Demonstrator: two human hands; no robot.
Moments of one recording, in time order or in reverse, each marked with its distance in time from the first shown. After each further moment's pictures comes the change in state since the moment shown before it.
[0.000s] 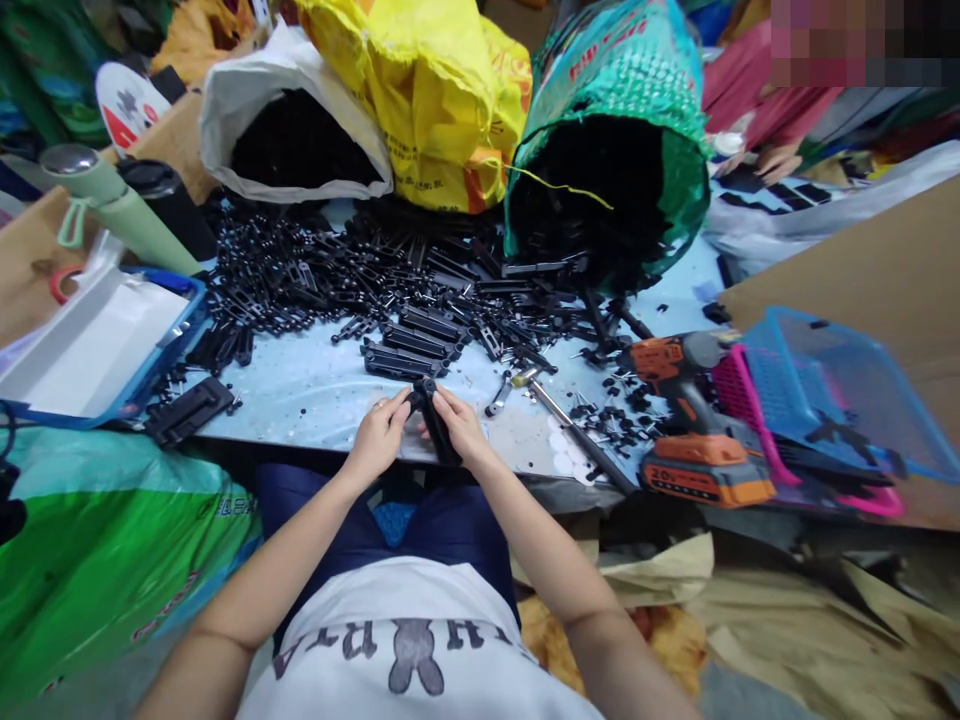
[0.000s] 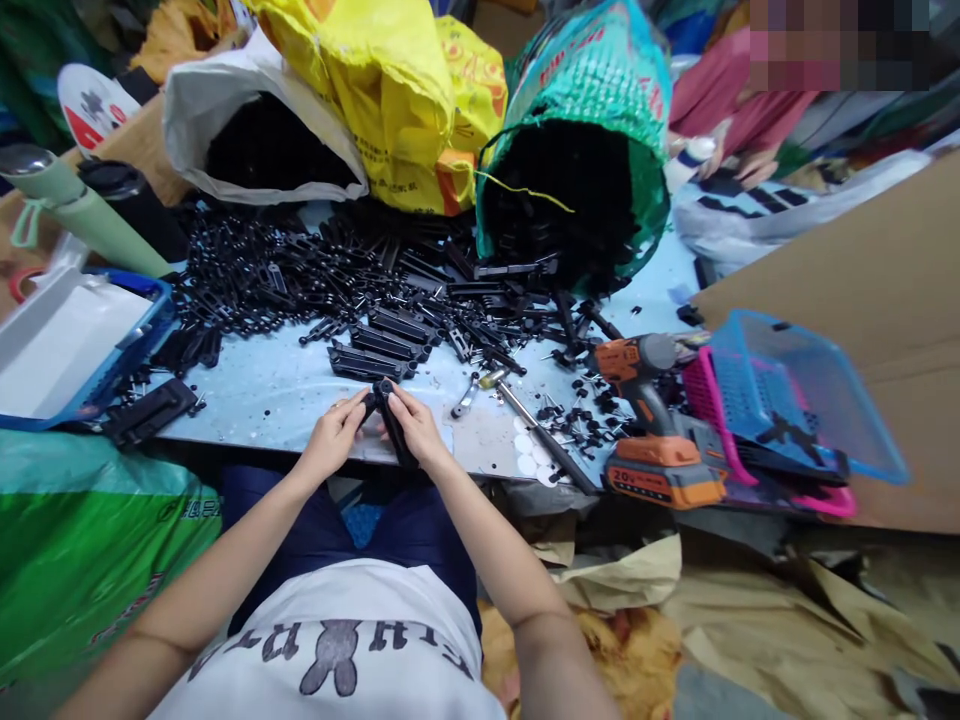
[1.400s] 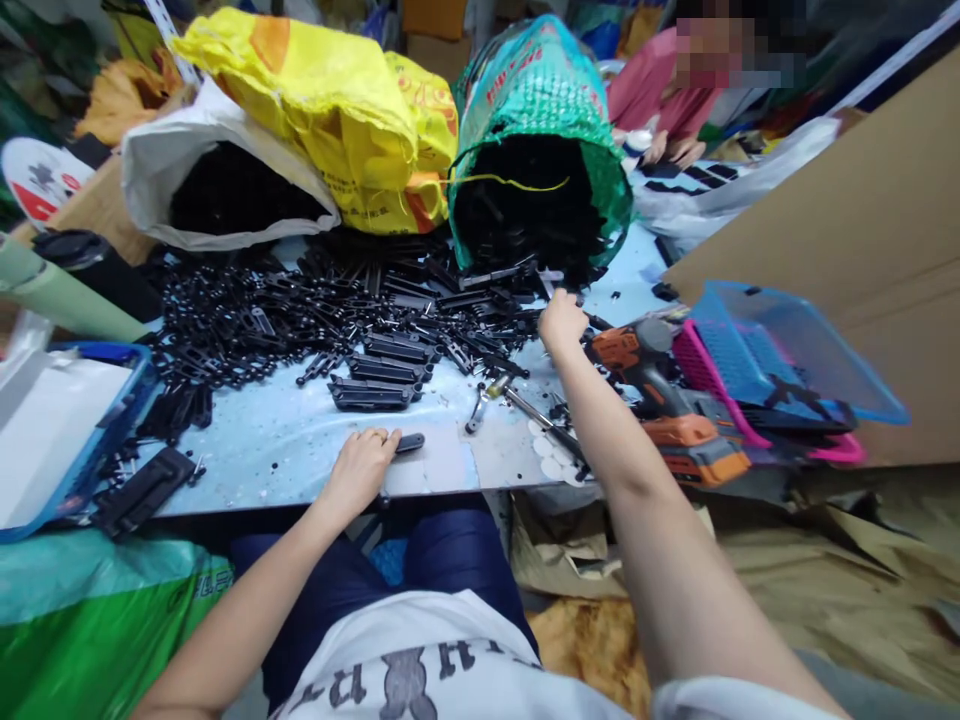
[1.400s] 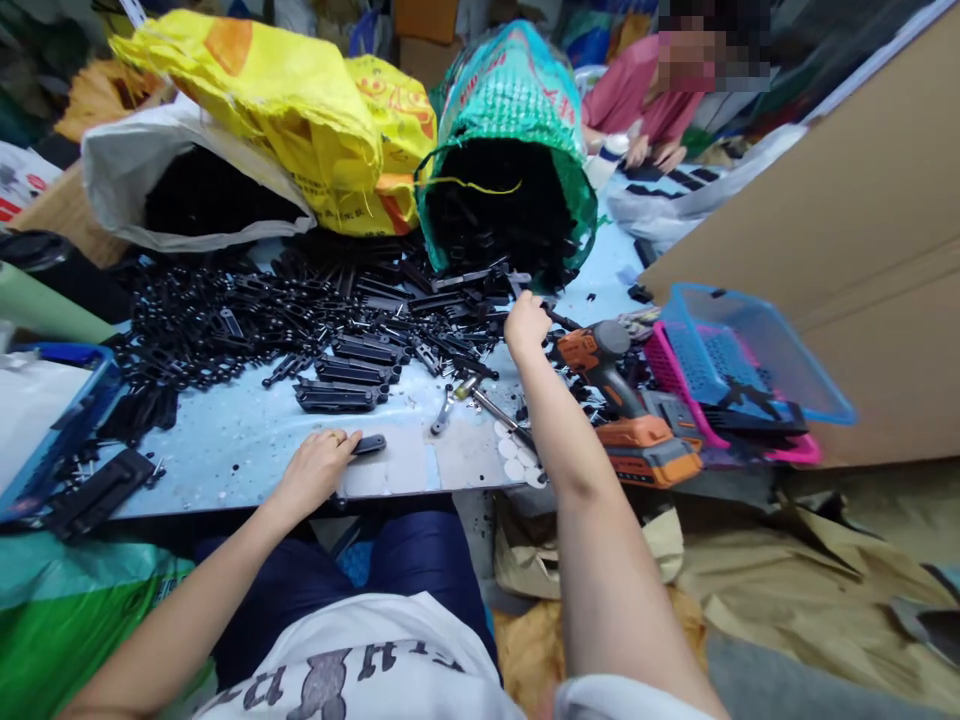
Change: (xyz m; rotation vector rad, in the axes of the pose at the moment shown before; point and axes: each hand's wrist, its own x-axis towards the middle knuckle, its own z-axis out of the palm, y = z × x) left_hand 0.025 -0.001 0.002 0.862 -0.371 0.445; right_hand 0.094 -0.133 -0.218 -1.494 0.968 0.175
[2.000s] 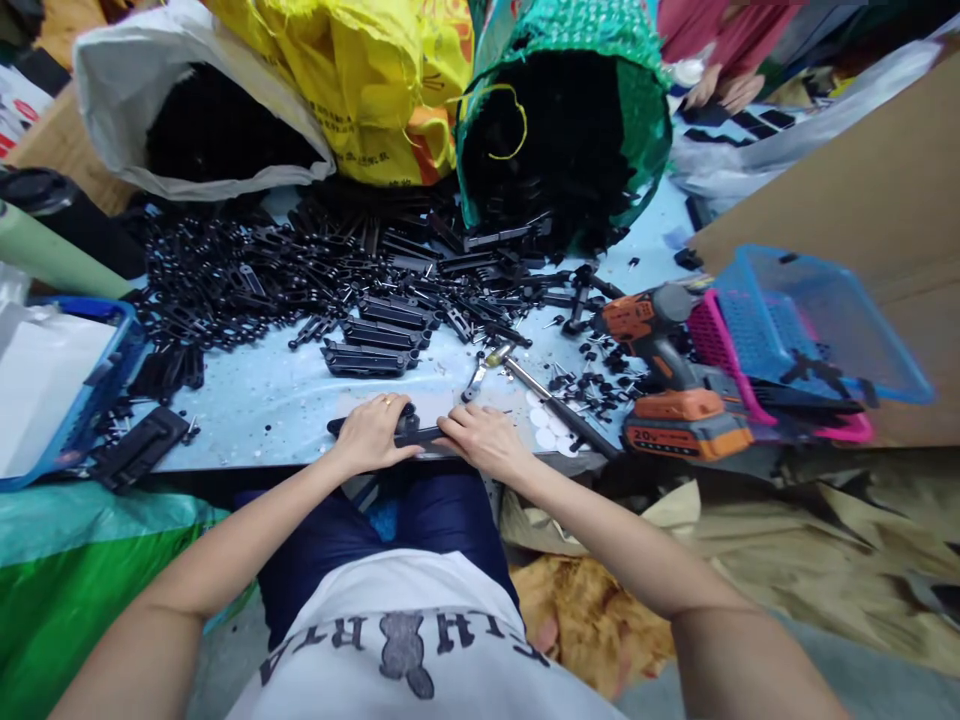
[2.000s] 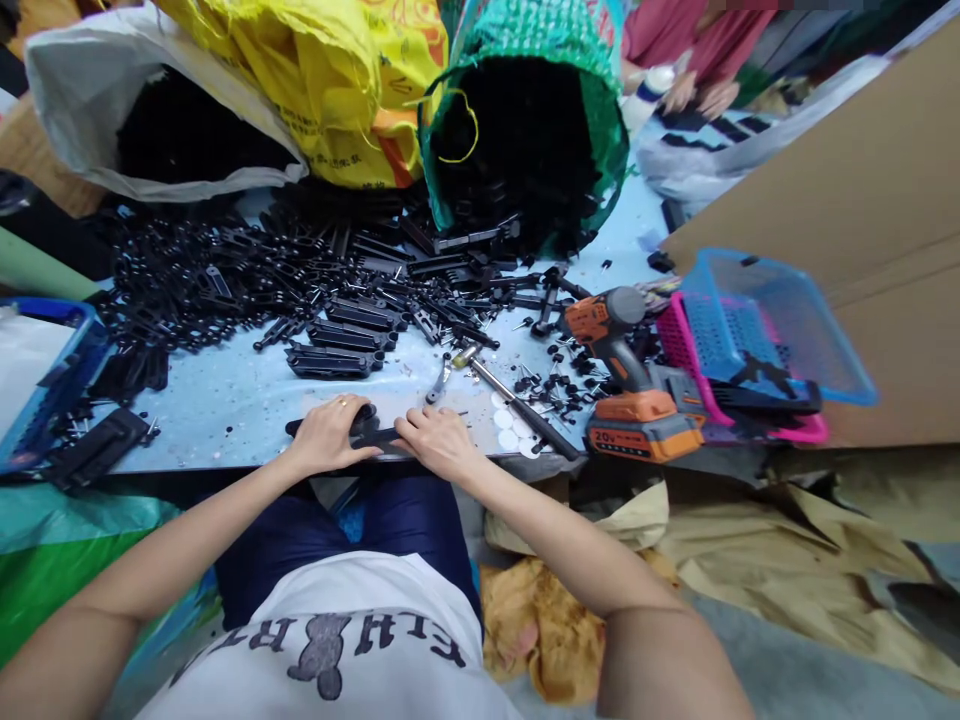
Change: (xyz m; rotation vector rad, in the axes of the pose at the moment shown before) left_hand 0.006 0.014 0.001 -0.240 0.024 0.030; right_hand -0.234 -0.003 -0.002 -0.040 -0.185 -1.171
